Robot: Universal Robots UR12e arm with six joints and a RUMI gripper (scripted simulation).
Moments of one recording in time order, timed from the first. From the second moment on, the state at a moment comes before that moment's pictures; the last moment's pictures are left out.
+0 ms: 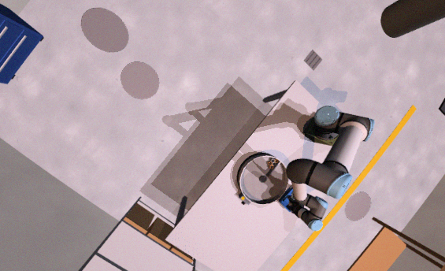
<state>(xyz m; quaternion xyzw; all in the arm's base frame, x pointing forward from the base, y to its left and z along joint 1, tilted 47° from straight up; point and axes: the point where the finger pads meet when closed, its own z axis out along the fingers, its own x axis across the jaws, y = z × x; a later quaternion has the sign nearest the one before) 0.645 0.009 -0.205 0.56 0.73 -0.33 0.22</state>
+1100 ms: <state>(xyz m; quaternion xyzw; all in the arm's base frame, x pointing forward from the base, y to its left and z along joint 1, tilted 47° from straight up) 0.645 0.009 -0.205 0.56 0.73 -0.33 0.22</state>
